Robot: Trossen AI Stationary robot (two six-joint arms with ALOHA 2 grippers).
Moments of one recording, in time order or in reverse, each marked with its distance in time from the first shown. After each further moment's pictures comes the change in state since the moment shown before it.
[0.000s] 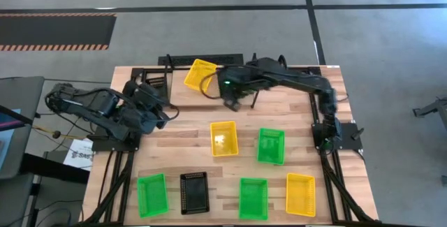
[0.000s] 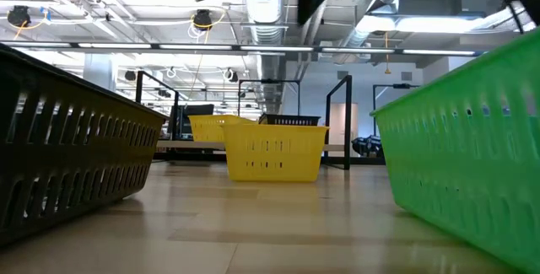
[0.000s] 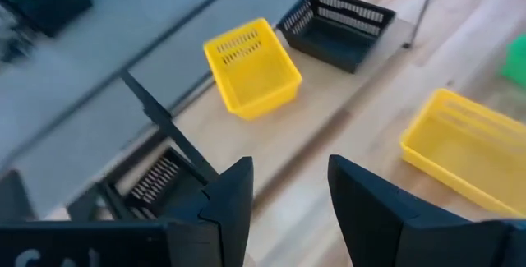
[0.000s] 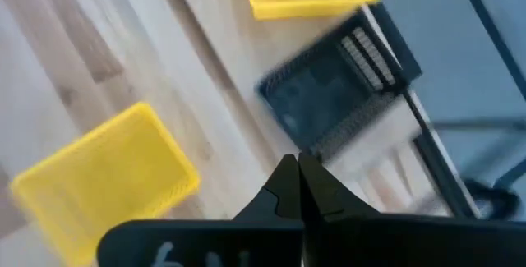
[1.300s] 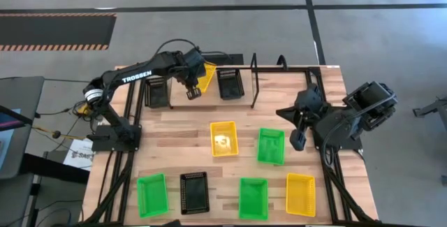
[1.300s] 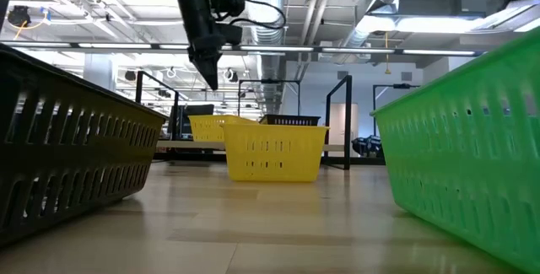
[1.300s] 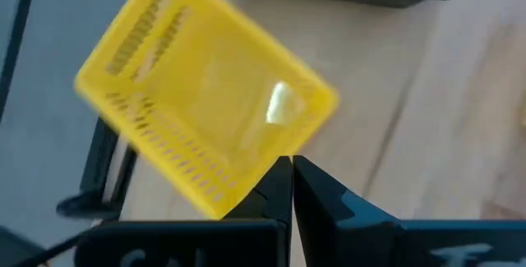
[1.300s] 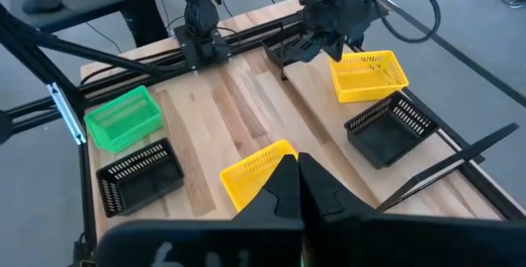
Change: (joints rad) left arm 0.838 0.473 0.000 0.549 0.699 1.147; right arm 0.693 -0.413 -0.003 -0.092 0.410 0.444
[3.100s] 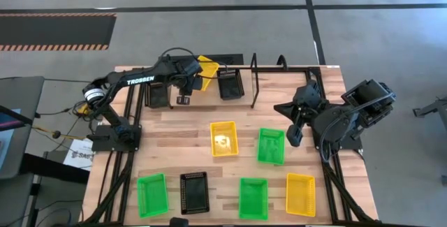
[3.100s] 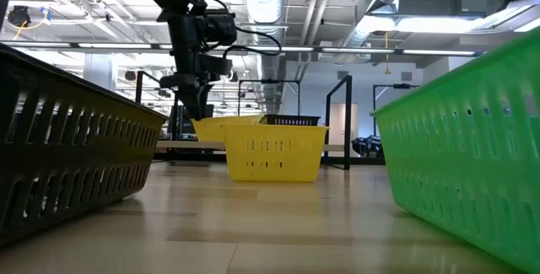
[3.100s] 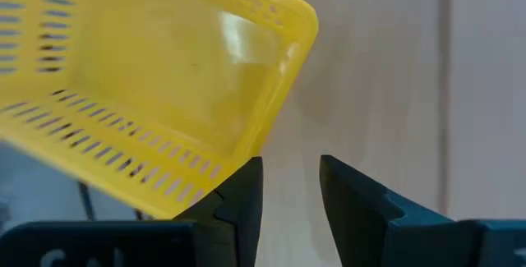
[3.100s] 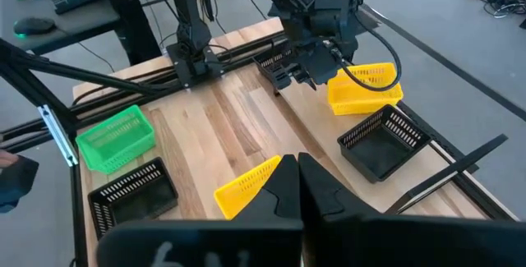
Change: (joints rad) left arm 0.030 -0.001 -0.241 0.188 -0.051 0.496; right arm -0.025 0.000 0.000 0.050 0.026 -0.027
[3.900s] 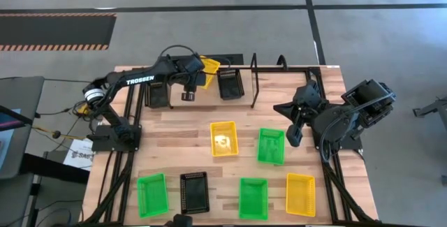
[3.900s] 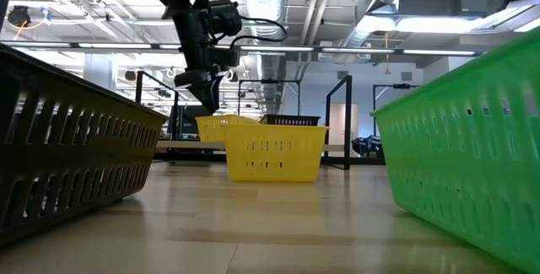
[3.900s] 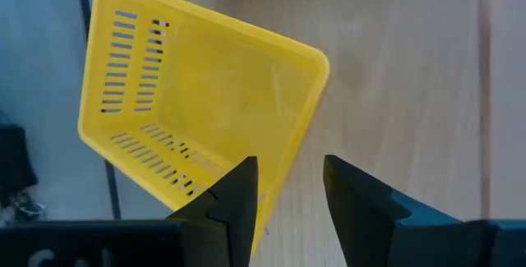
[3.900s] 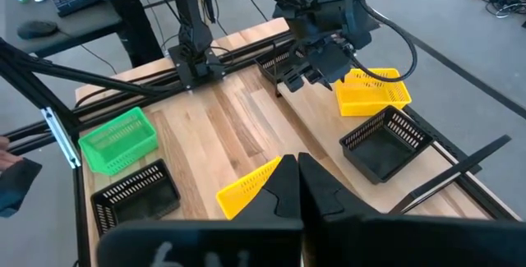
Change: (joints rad) left arm -0.003 0.000 0.038 0.083 -0.025 0.003; right arm 0.000 0.000 0.000 0.009 -0.001 0.000
